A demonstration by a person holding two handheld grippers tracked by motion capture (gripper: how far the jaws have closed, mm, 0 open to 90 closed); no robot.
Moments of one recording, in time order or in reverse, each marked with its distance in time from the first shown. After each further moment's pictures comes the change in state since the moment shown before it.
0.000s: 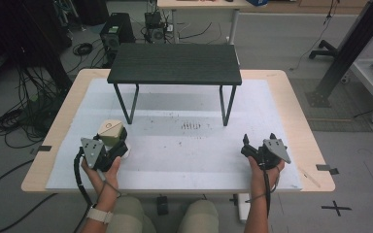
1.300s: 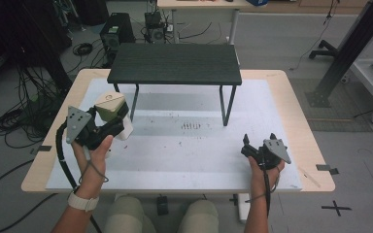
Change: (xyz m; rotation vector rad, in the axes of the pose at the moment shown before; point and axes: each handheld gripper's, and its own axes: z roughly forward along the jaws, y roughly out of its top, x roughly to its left) left arm -0.011 0.106 0.010 -0.050 -0.231 -0.009; right arm 0.000 0.000 0.000 -0.006 -0.002 0.006
